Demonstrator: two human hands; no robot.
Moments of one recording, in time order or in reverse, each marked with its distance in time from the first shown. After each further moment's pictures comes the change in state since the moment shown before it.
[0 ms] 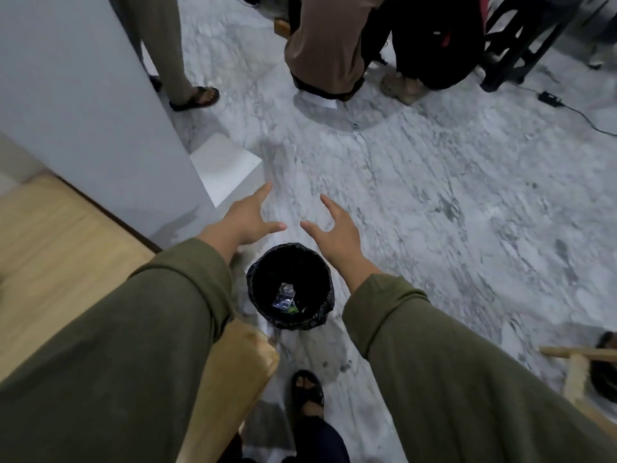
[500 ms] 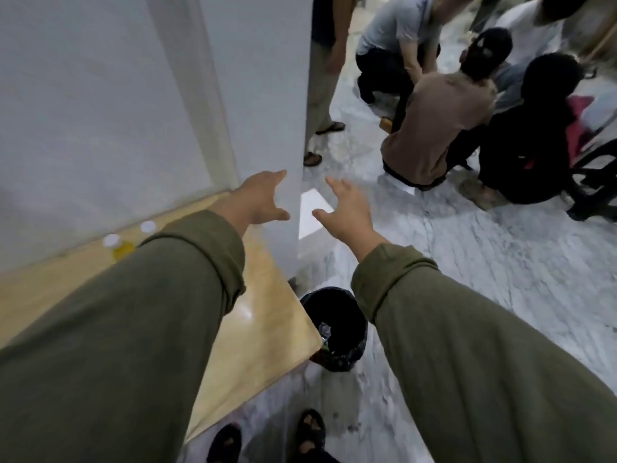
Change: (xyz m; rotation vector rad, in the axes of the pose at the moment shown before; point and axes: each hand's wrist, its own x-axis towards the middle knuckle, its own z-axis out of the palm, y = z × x) left_hand -0.175 0.029 -0.163 0.201 0.328 -0.120; right_hand -0.056 -0.205 -0.017 -0.437 -0.191 -0.416
